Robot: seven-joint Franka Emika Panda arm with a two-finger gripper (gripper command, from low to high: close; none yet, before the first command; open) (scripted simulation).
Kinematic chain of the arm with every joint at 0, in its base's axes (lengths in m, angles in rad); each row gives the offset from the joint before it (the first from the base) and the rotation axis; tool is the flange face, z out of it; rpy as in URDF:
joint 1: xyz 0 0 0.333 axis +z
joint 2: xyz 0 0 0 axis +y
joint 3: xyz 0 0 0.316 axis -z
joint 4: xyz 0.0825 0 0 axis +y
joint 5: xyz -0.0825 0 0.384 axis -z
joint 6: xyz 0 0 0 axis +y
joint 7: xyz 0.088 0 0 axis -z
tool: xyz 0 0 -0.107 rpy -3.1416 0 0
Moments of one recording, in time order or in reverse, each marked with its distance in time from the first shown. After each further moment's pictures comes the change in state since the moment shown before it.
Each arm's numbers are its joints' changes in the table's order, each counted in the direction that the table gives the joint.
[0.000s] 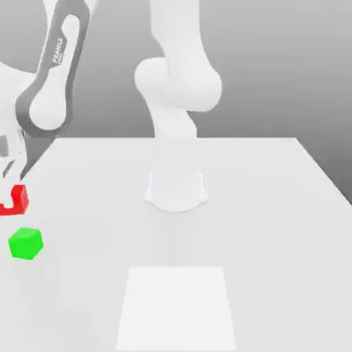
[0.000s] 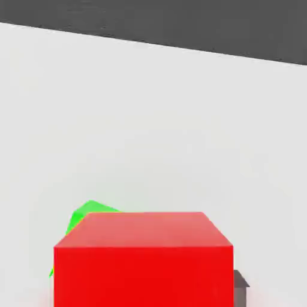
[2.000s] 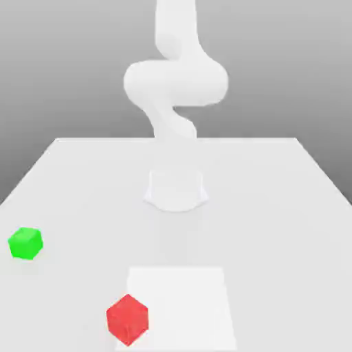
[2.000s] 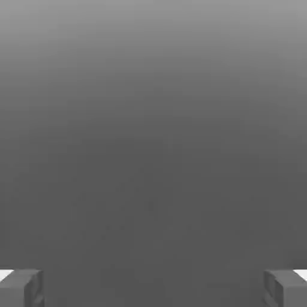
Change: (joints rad) arm 0.738 -0.831 -0.216 -0.347 0.084 0.451 -0.236
